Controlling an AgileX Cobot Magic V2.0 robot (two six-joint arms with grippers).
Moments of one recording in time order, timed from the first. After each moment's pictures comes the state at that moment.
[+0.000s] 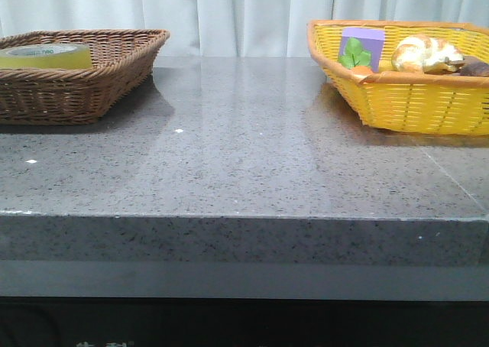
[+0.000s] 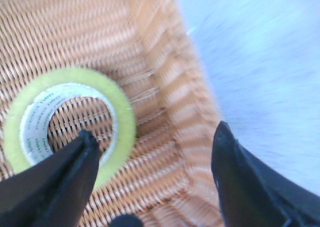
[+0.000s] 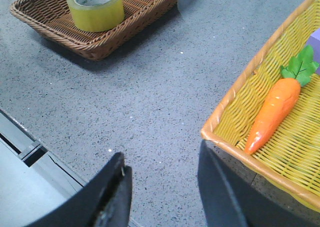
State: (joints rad) left arm -0.21 1.77 -1.99 -0.13 1.25 0.23; right arm 0.55 0.77 -0.82 0.08 0.54 -0.02
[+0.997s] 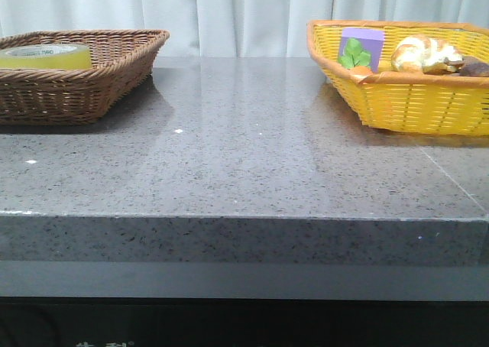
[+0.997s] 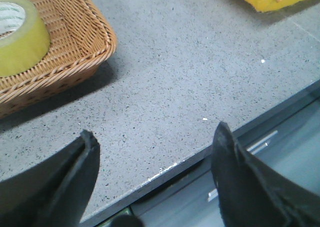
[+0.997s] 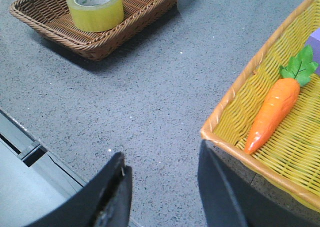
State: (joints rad) left arm -0.45 0.58 -0.71 -0.14 0.75 0.23; right arm 0.55 0.77 -0.82 0.08 0.54 -0.02
